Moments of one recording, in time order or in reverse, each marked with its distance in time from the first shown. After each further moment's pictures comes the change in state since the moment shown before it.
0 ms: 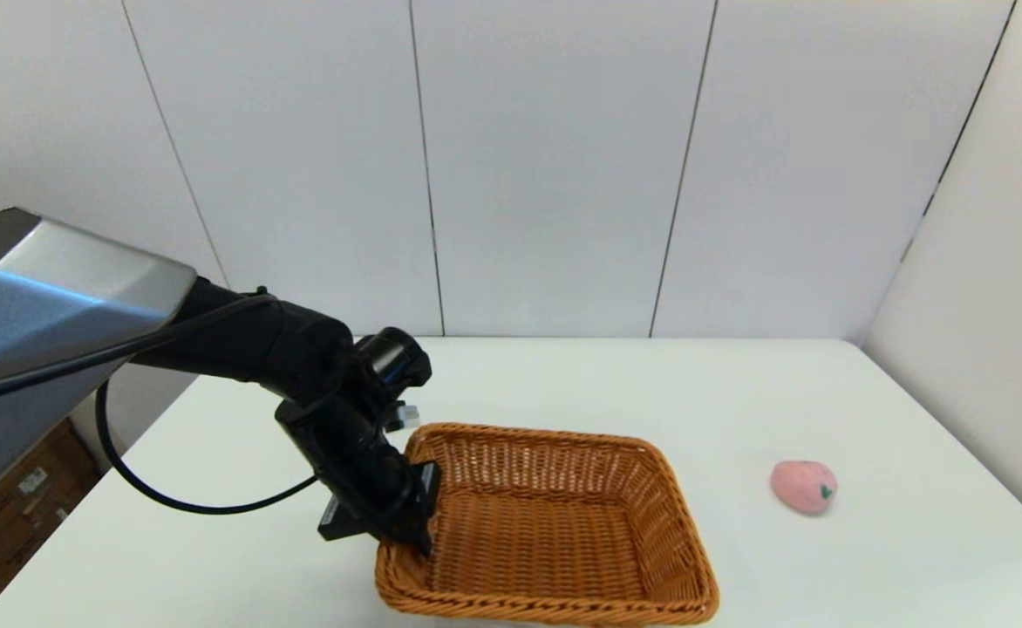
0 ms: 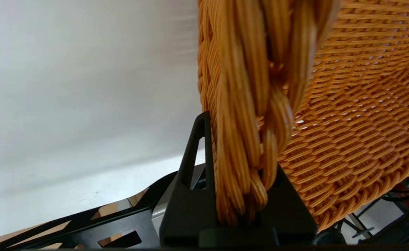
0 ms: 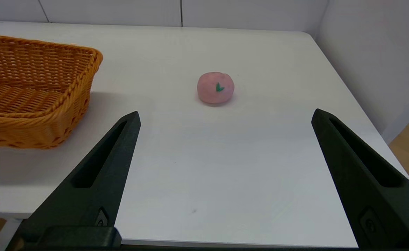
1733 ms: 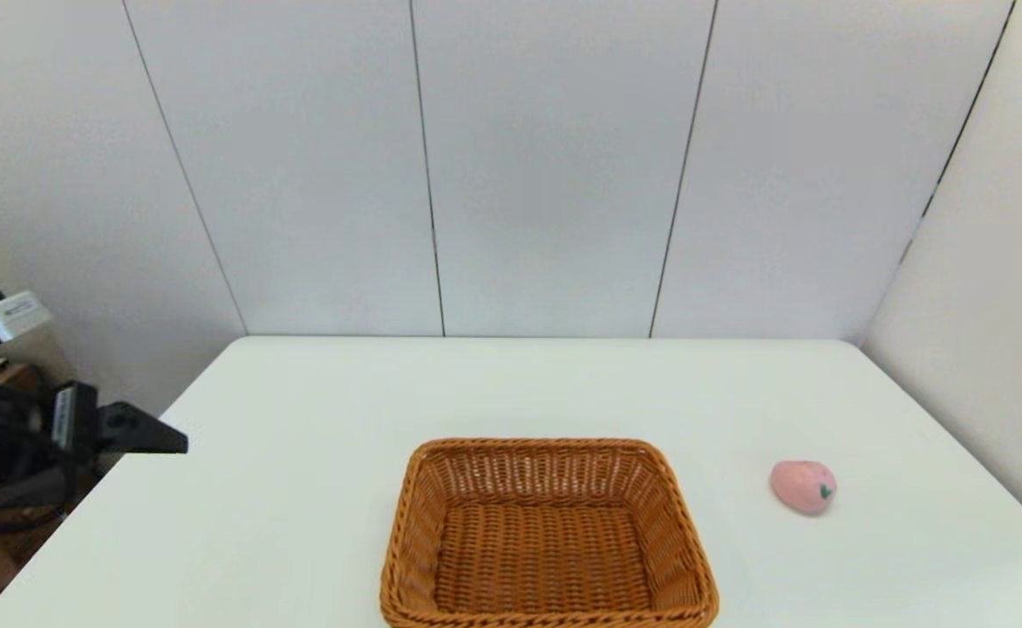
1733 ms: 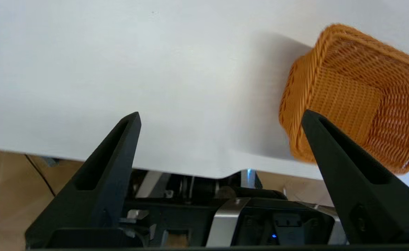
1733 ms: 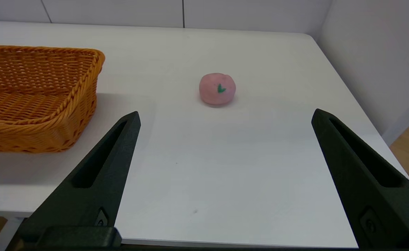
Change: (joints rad) left arm 0.511 -0.805 0.254 0.068 0.196 0.141; right arm -0.001 -0.004 0.000 0.000 0.001 0.000
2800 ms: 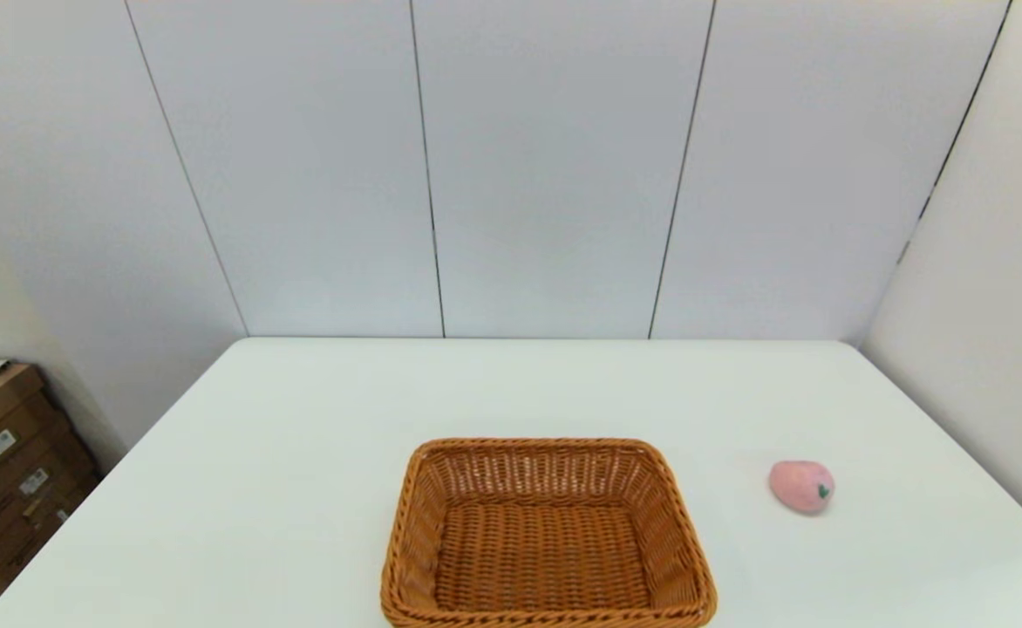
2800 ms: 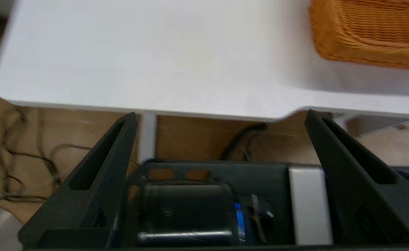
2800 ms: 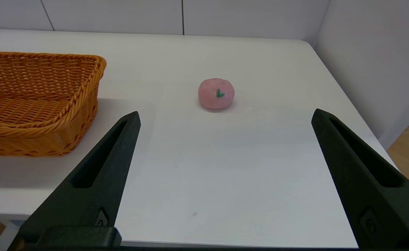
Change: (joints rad) left arm 0.005 -1.031 0.486 0.129 0.082 0.239; right arm 0.000 -0.024 0.000 0.001 0.000 0.000
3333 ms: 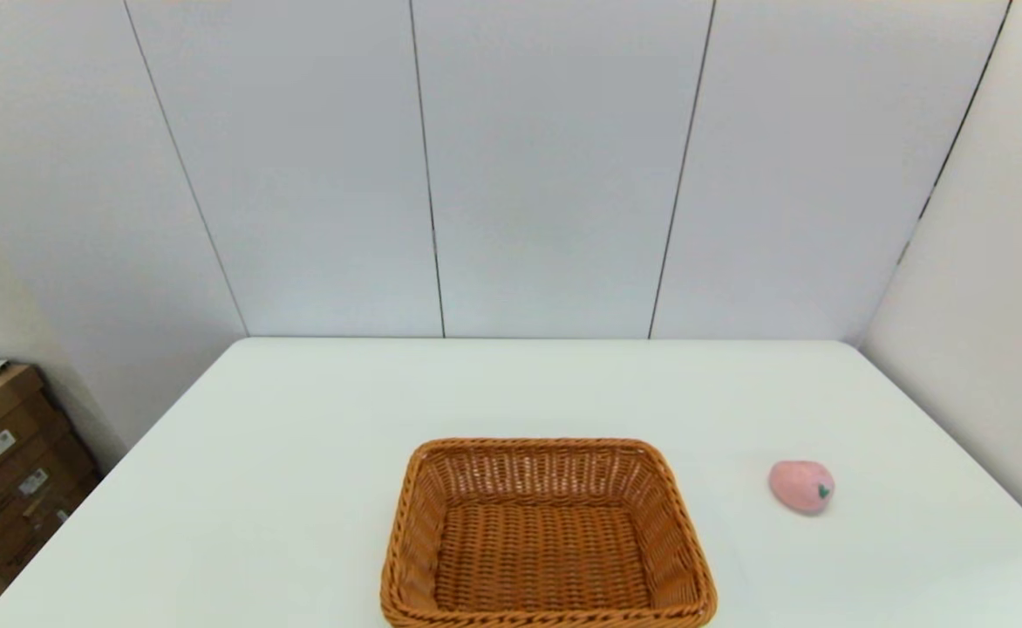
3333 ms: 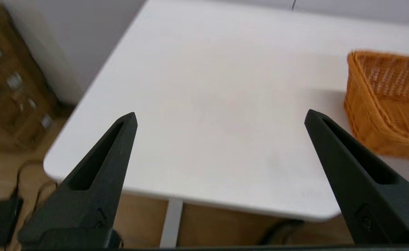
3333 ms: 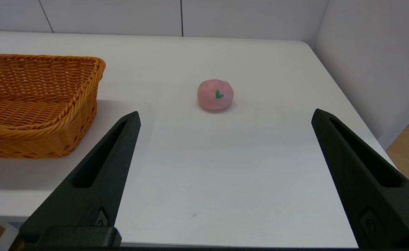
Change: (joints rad) left arm -0.008 -0.131 0.326 -0.542 0.164 0.029; right arm 0.000 -0.005 0.000 0.000 -0.003 0.004
